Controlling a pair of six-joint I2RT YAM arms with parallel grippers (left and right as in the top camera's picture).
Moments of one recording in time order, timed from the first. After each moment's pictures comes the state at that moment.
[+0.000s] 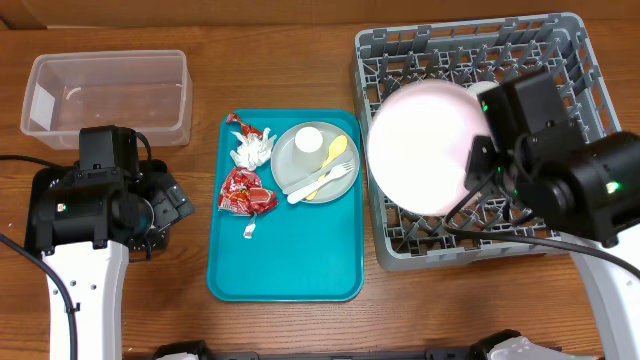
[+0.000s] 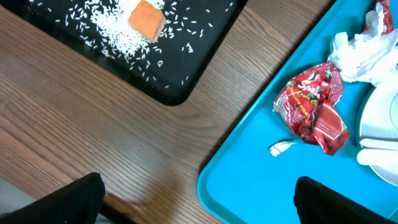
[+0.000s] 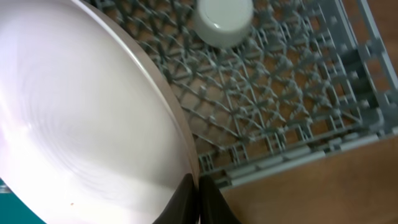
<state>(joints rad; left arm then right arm) 0.11 1.20 1.28 -1.36 -0.15 -0.52 0.38 1.38 1.85 -1.64 0.32 0.53</state>
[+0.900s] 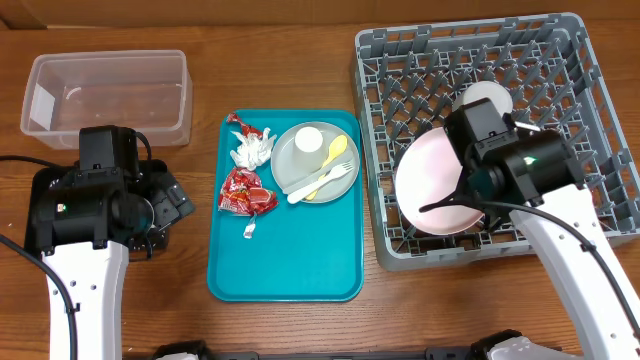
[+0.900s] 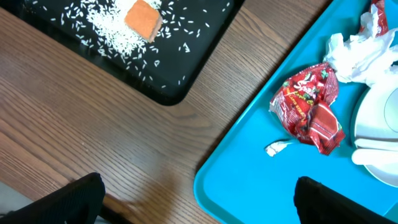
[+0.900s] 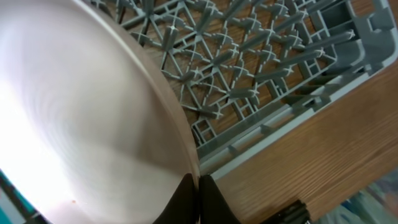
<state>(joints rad) 0.11 1.20 1.28 -1.35 -0.14 -0.53 0.35 1.39 1.44 -1.50 0.43 0.71</state>
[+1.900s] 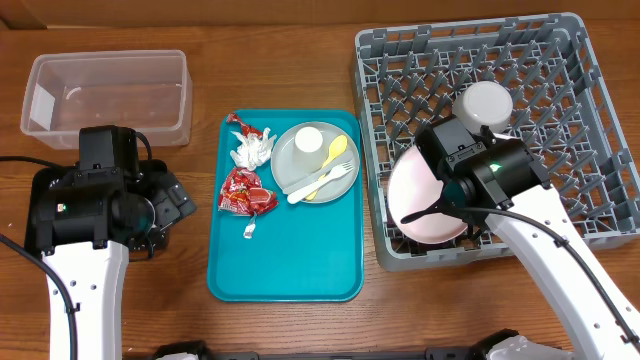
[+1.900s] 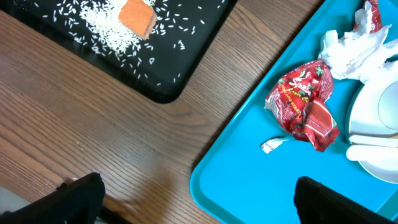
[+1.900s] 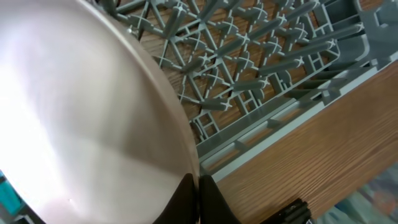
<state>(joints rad) 0.11 1.20 1.28 -1.35 -0.12 -0.53 0.44 1.41 1.36 -1.48 0.48 0.79</state>
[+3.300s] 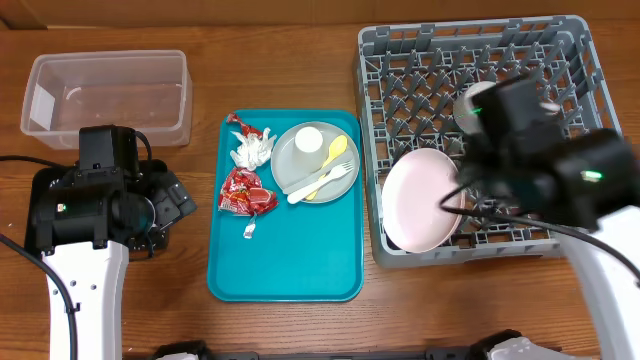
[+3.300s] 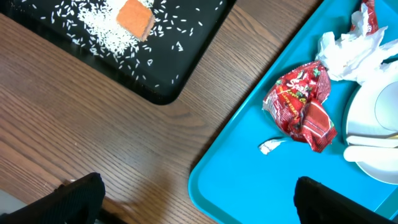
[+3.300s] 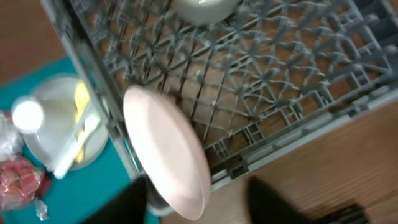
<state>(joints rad) 0.11 1.20 1.28 -1.35 -0.12 -0.53 0.33 1.38 1.79 -1.61 0.26 0.74</state>
